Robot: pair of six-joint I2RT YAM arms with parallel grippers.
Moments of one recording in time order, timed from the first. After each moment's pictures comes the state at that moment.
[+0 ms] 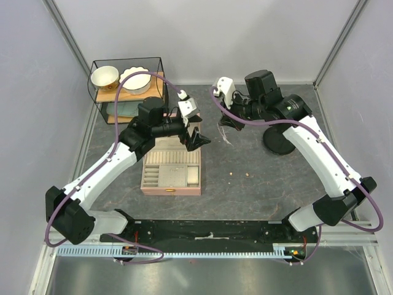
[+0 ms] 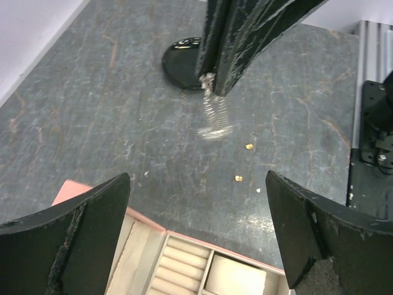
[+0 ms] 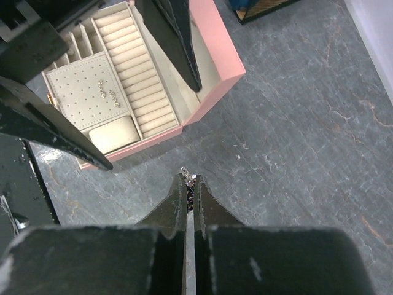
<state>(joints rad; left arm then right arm) -0.57 1.29 1.15 -0.16 0.63 0.22 0.58 1.49 1.77 -0.94 -0.41 -0.41</state>
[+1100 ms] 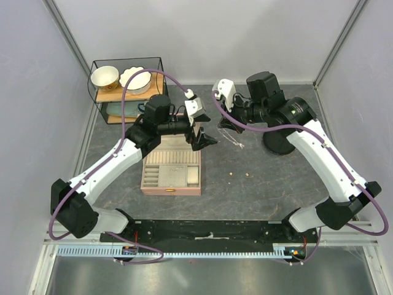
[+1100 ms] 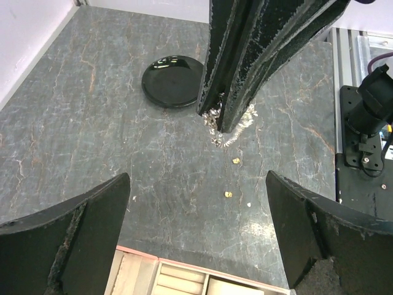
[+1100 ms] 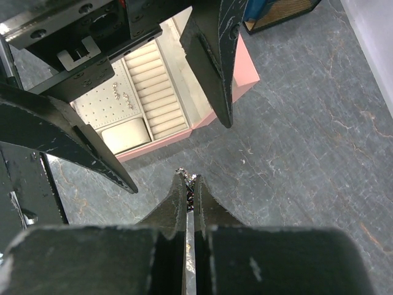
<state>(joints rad) -0.61 1.35 1.19 -0.11 0.72 0.22 0.61 1.45 1.78 -0.95 -0.41 -0.41</state>
